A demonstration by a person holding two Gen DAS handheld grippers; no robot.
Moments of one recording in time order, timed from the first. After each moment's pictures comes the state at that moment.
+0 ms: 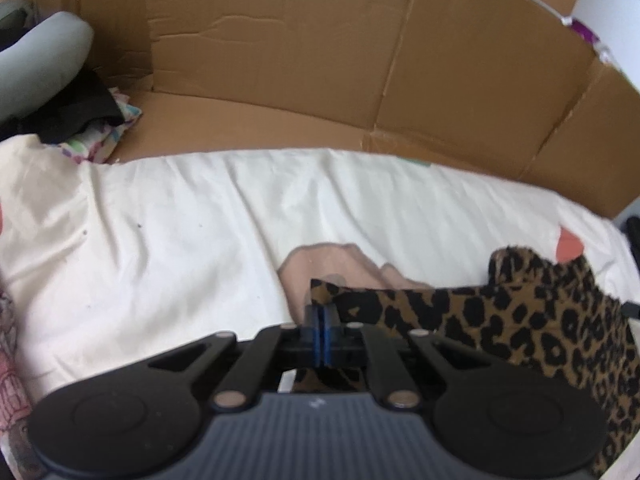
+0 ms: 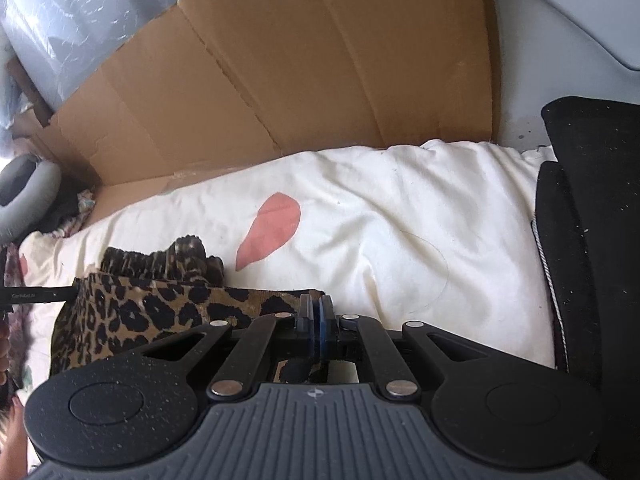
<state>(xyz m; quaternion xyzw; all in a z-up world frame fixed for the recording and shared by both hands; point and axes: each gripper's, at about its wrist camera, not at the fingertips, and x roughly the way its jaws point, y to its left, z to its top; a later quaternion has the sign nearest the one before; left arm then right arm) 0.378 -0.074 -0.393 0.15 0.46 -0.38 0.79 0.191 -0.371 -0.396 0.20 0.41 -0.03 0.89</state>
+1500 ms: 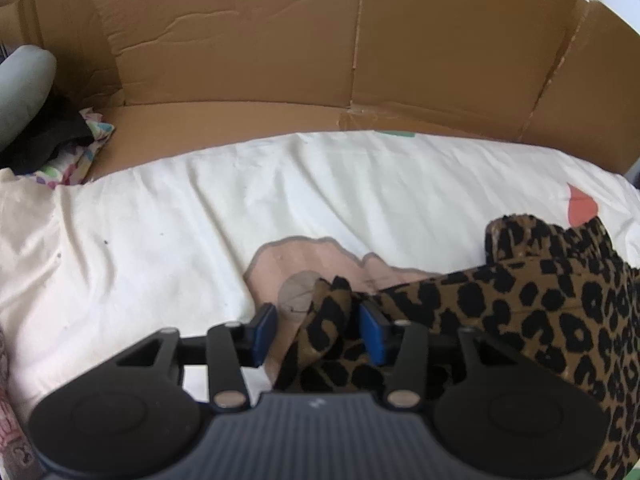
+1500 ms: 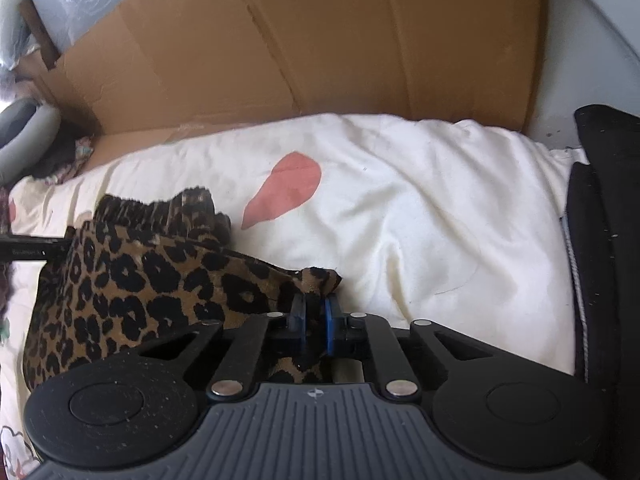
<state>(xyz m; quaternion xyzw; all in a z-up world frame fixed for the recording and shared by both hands) 0.361 -0.098 -0.403 0.20 0.44 -0.38 0.78 0.198 -0.349 -0.404 0.14 0.44 -0.02 0.89</state>
